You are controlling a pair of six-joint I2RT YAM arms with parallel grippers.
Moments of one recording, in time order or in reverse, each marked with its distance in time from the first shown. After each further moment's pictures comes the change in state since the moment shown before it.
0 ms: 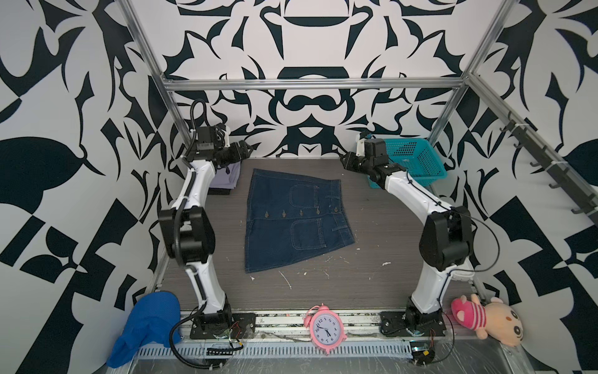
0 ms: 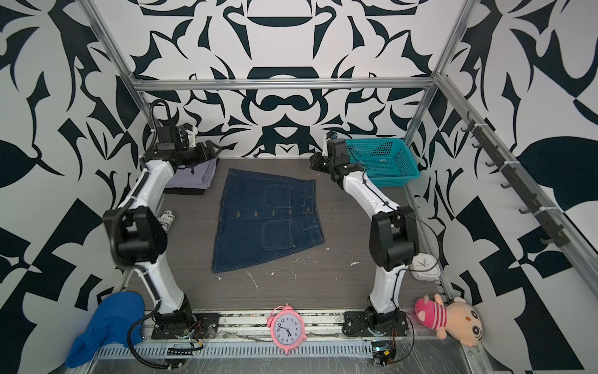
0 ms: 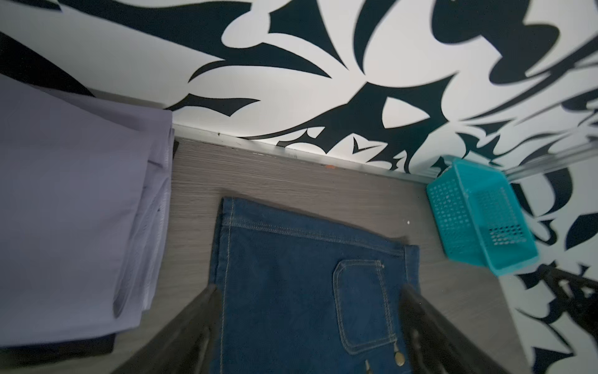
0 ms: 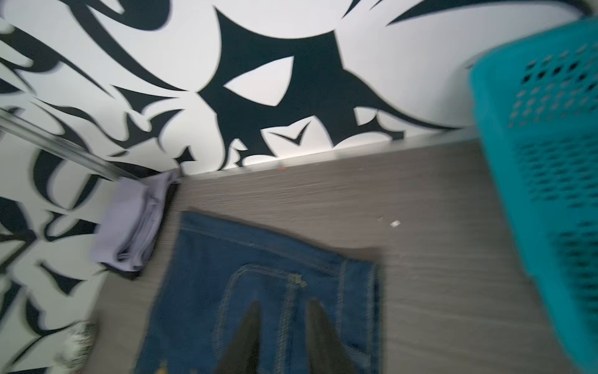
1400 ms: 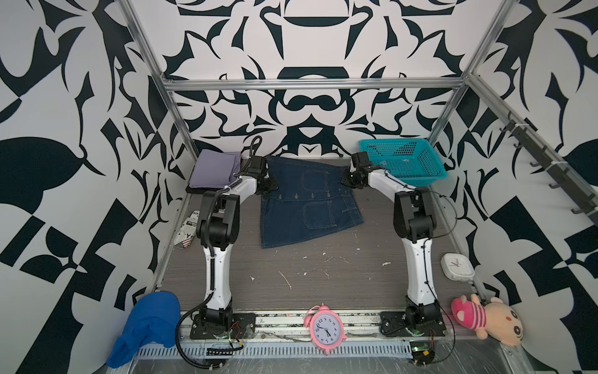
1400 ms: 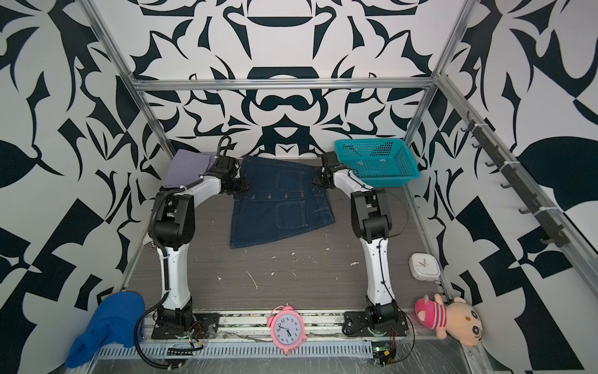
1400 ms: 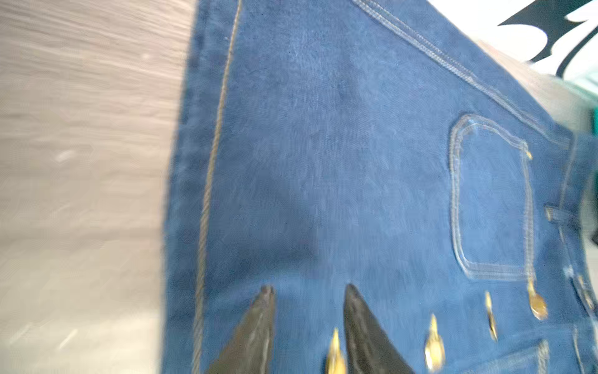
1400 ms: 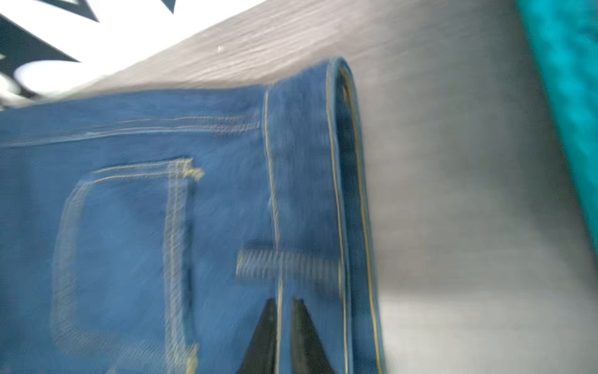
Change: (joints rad) left arm -0.232 0.291 -0.110 0.127 -0.259 -0.145; right arm -0.074 0.393 0.221 -0.219 0.065 0.039
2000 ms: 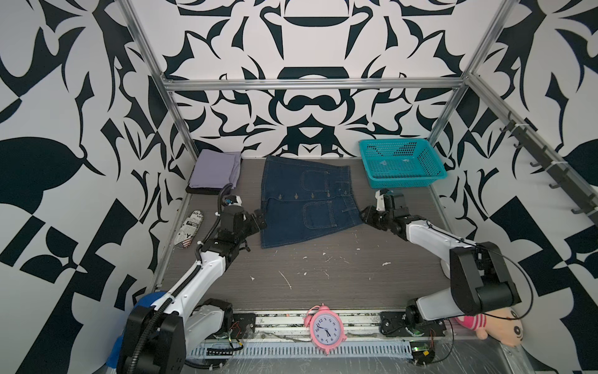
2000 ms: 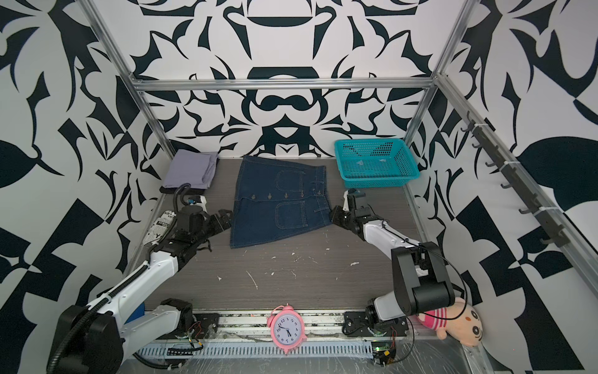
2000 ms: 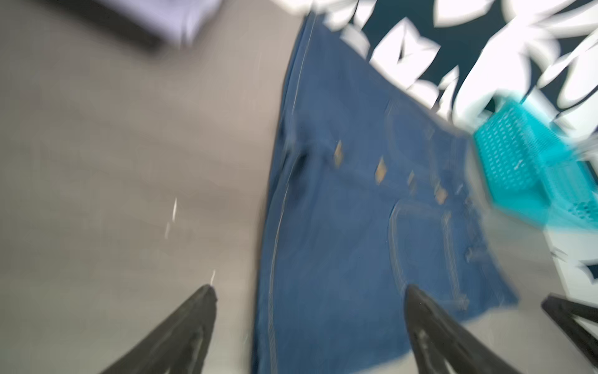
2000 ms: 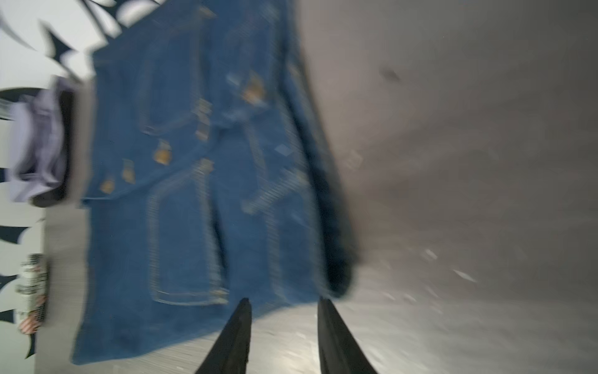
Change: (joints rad) left arm -0.058 -1.069 -1.046 0.235 -0.164 -0.217; right arm -0.098 -0.734 -1.030 0.332 -0.159 0.114
